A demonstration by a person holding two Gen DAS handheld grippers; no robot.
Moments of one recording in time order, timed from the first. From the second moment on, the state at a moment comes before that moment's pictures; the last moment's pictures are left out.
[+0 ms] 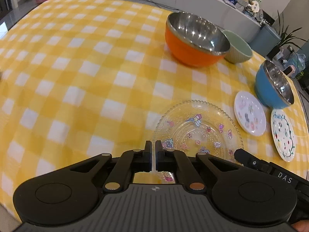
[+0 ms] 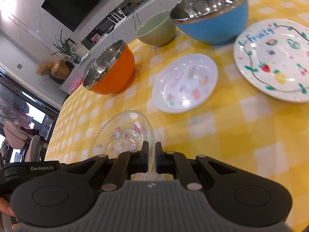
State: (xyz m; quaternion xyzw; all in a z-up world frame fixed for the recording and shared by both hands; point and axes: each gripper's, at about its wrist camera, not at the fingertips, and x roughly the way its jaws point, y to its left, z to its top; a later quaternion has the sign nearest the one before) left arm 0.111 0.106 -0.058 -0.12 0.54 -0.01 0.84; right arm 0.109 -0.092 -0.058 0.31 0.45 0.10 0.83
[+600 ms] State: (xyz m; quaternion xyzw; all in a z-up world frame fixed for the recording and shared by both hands) left arm 0.056 0.103 -0.051 -0.09 0.56 0.03 0.83; right arm 0.062 -0.090 -0.048 0.29 0.50 0.13 0.81
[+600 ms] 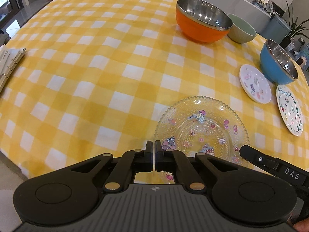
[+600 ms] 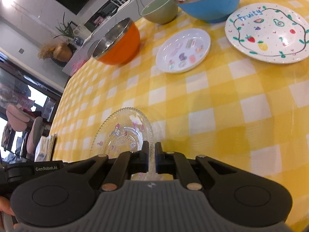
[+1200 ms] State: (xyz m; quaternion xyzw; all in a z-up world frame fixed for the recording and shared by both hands) left arm 0.046 0.100 -0.047 -0.09 0.53 0.03 0.84; right arm 0.064 -0.077 -0.045 0.23 0.50 0.13 0.82
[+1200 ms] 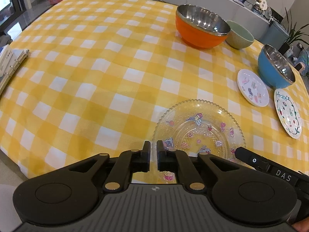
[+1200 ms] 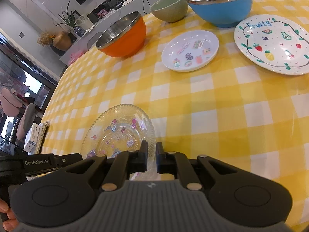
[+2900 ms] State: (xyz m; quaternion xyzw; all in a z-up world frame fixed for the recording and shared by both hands) left arm 0.123 -0.117 -0.055 -0.14 0.49 -0.16 0.85; right arm 0.125 -0.313 0.004 0.26 0.45 -0.13 0.84
